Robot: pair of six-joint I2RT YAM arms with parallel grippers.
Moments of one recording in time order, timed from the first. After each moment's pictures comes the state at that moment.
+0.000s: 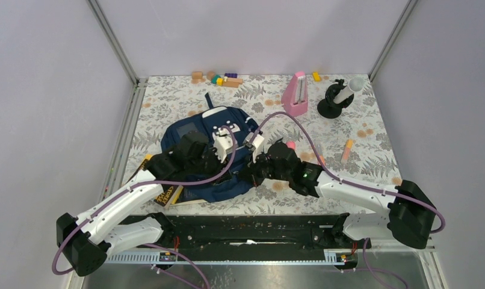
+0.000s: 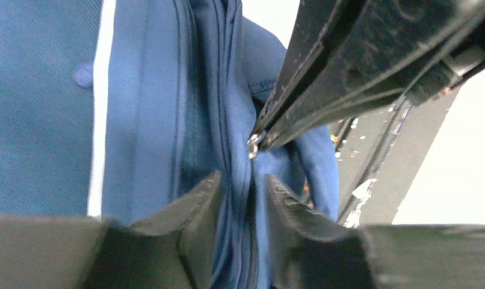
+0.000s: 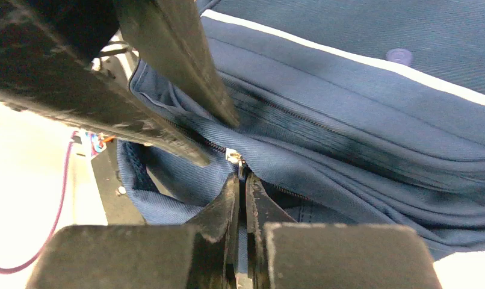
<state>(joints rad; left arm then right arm) -0.73 1.00 0.87 -0.61 0.35 0.05 0.98 1.28 0.75 0.13 -0.25 0.29</state>
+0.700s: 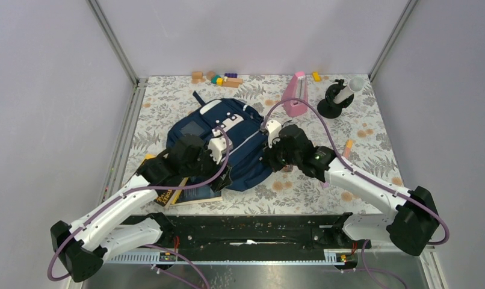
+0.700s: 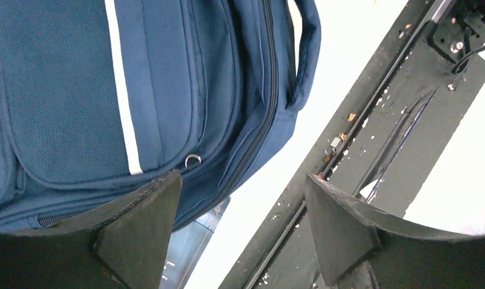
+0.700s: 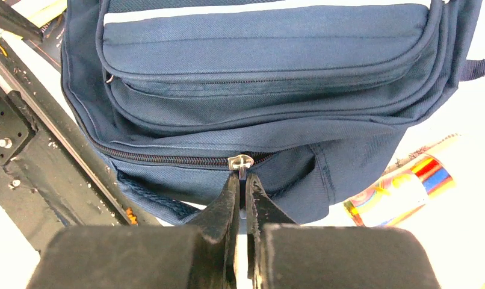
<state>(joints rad) -0.74 0.93 0.87 -0.63 0.28 0.02 0.79 1.23 0.88 -0.33 -0.12 0.12</state>
